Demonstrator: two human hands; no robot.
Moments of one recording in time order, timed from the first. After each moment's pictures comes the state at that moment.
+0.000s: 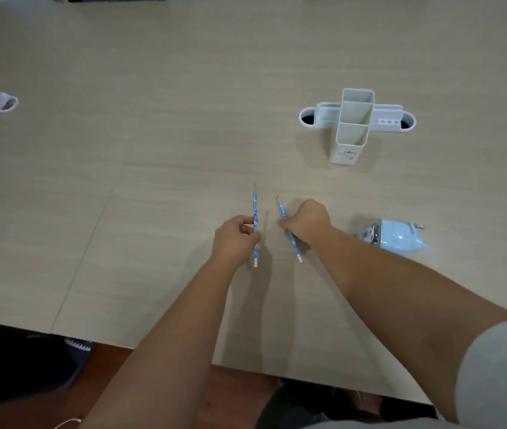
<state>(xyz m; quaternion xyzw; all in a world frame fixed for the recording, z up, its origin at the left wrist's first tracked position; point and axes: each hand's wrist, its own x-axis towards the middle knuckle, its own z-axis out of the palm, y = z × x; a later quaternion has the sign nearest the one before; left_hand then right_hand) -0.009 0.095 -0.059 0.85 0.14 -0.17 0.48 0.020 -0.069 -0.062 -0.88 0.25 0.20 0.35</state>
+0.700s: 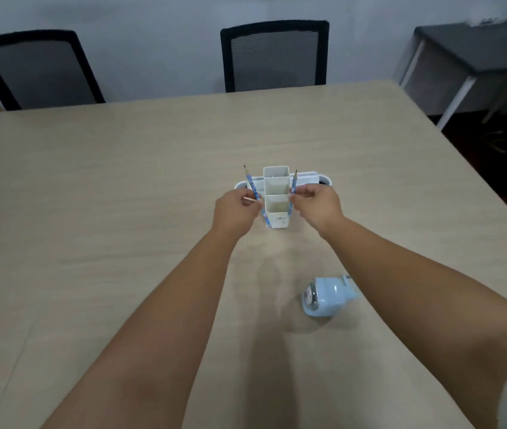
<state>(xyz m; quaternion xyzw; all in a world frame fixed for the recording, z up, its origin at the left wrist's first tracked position) 0.122 -0.050 0.037 0.85 -0.05 -0.11 0.52 0.071 -0.213 0.042 -0.77 0.27 -0.08 0.57</state>
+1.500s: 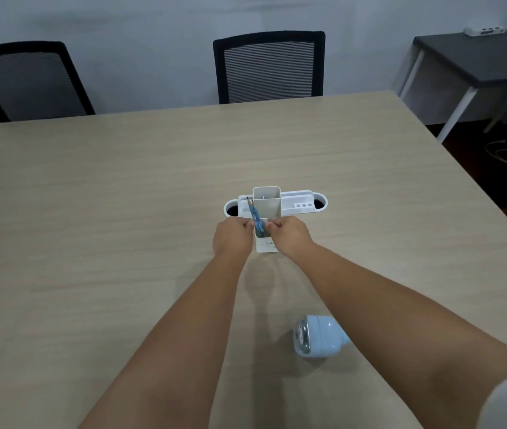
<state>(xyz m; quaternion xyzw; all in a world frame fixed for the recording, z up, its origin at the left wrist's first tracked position) 0.157 -0.092 -0.008 0.93 -0.03 -0.08 0.35 0.116 -0.211 0.002 -0.87 0.21 0.05 0.45</state>
